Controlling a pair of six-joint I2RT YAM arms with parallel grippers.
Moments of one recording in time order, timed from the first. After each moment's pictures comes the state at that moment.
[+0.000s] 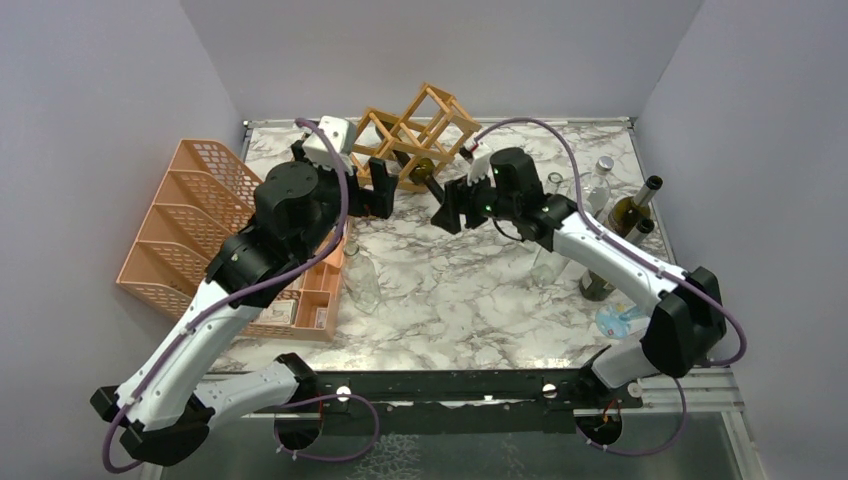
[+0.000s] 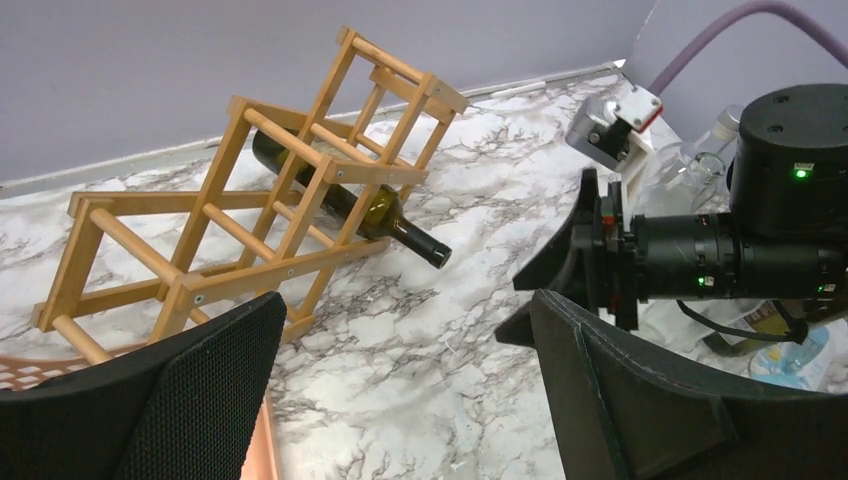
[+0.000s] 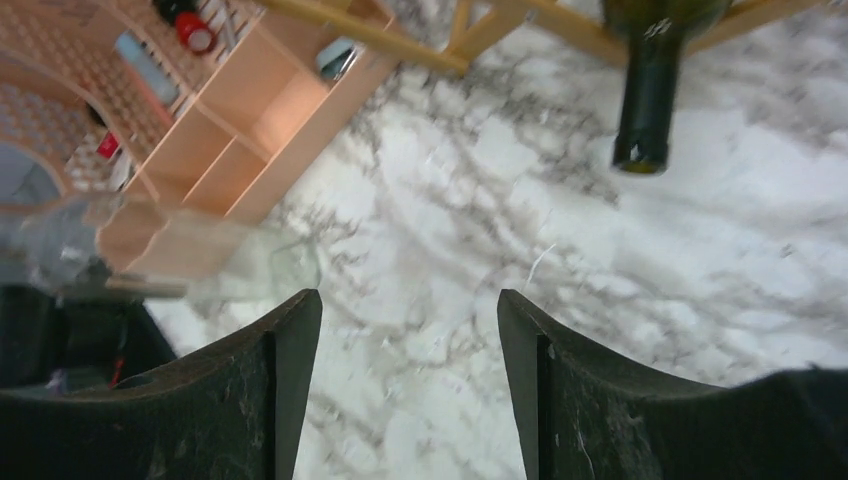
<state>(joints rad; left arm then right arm) -0.72 1.02 1.39 -0.52 -0.30 -0.17 0.64 1.52 1.26 -0.23 -0.26 0.20</state>
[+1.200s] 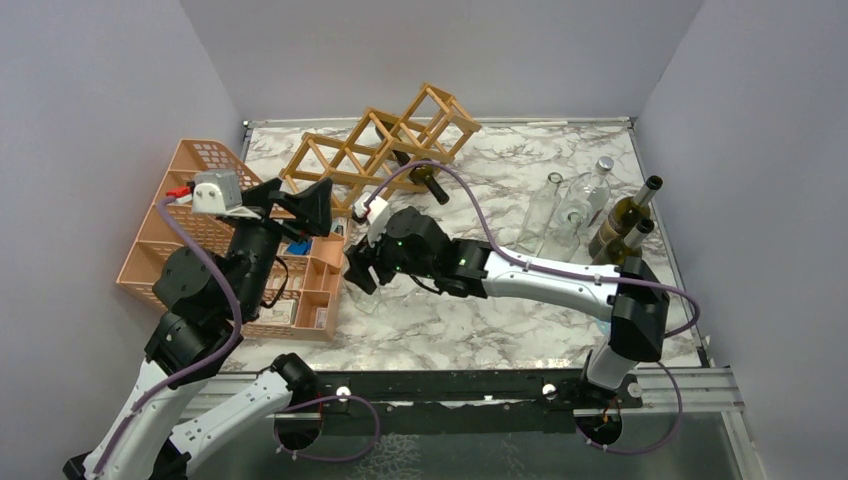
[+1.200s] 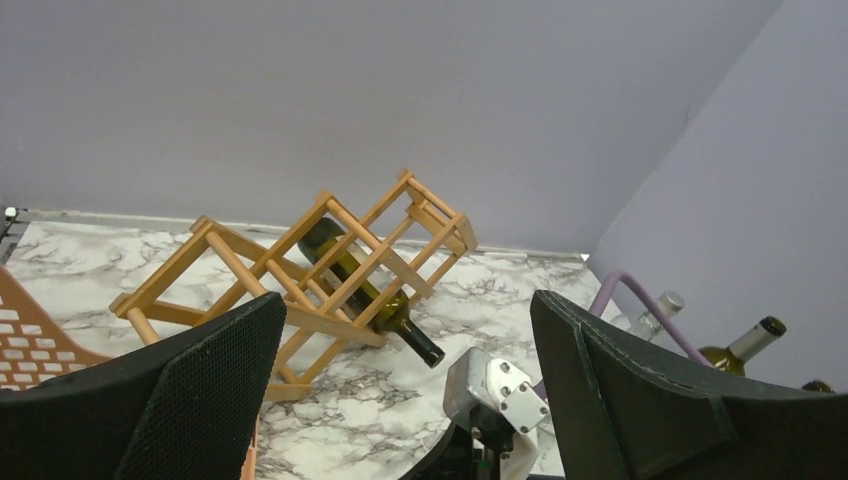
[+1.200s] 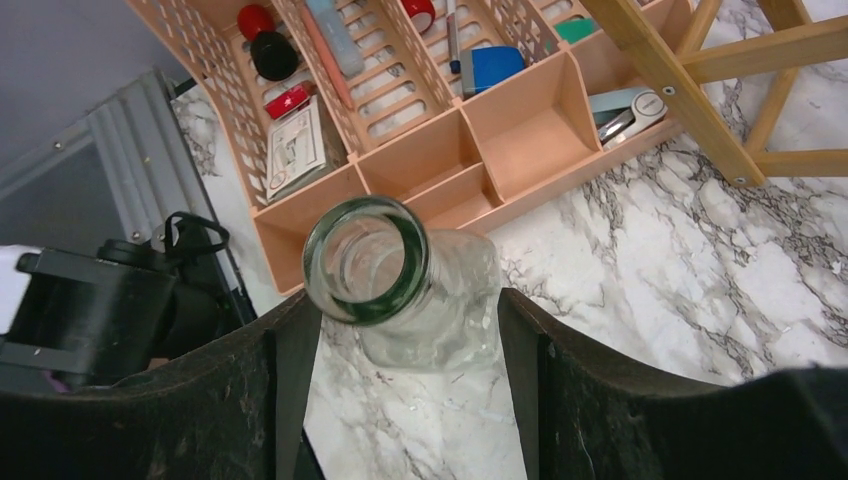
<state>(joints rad) -0.72 0.61 1.17 -0.34 -0.46 -0.24 1.16 1.68 1.36 -0.07 0.01 0.18</state>
